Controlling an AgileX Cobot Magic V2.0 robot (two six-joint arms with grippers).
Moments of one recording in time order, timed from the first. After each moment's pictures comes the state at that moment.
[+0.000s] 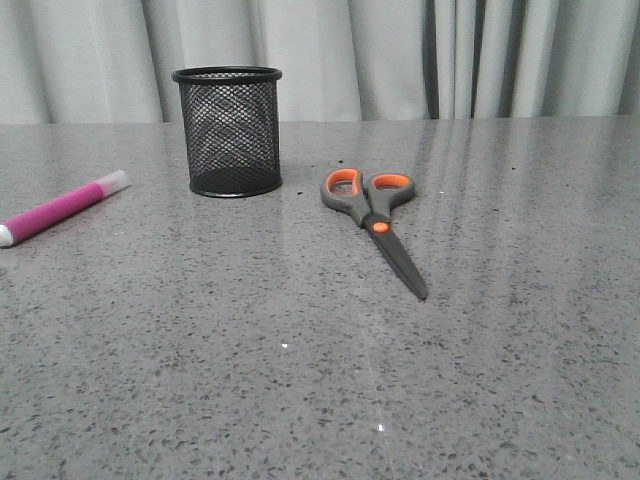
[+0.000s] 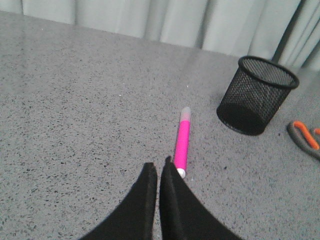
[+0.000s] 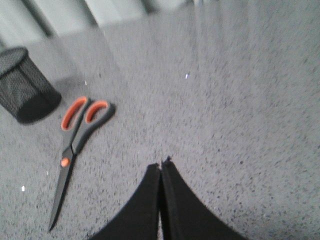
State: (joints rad) left arm -0.05 0.39 -0.41 -0.32 0.46 0.17; right arm 0.09 0.61 -0.50 0.40 0.44 -0.14
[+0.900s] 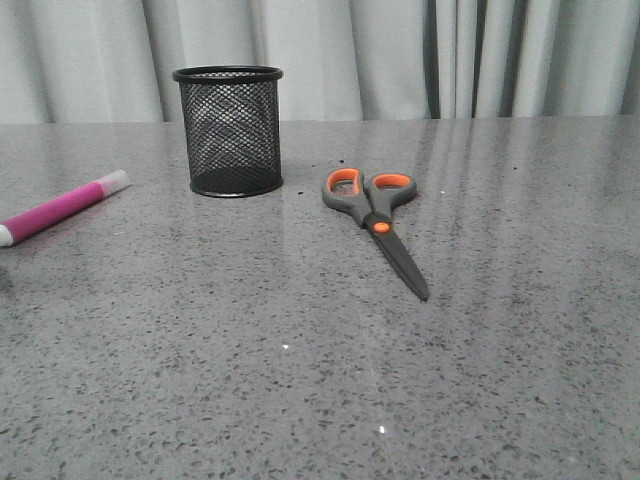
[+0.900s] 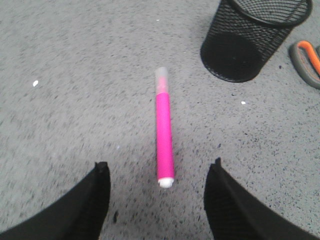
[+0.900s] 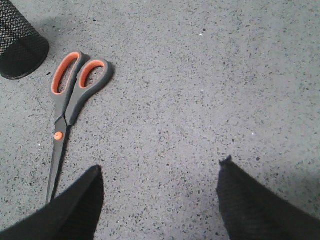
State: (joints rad) left arm -0.08 1.02 -0.85 -0.40 0.69 0.47; right arm 0.09 0.86 -0.70 0.39 0.60 -0.20
